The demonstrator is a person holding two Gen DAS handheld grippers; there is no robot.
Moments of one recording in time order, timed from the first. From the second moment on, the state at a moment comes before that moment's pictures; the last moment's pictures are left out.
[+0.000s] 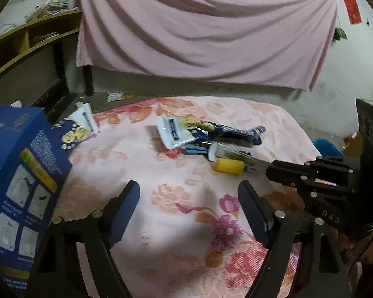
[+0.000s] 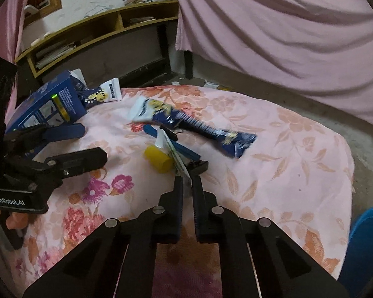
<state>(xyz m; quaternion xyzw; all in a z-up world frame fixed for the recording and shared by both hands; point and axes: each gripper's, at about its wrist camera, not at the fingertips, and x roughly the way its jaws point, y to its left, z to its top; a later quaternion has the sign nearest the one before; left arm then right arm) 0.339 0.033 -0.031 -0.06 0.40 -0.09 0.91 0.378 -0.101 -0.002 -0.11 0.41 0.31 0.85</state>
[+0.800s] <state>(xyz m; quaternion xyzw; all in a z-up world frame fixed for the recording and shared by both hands) 0.387 -0.006 -0.051 -0.04 0.44 -0.15 0.88 0.386 -0.137 -0.001 -0.07 0.43 0.29 0.86</state>
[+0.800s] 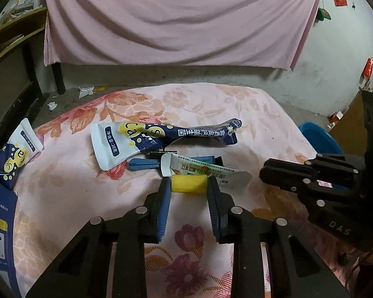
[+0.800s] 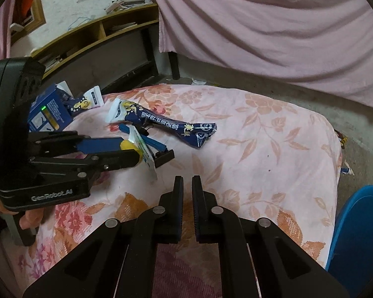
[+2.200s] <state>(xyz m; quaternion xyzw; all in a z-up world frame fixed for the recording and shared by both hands) 0.327 0.058 -0.028 -0.09 0.39 -0.06 0.91 0.377 -0.068 -0.010 -0.14 0.42 0.36 0.82</state>
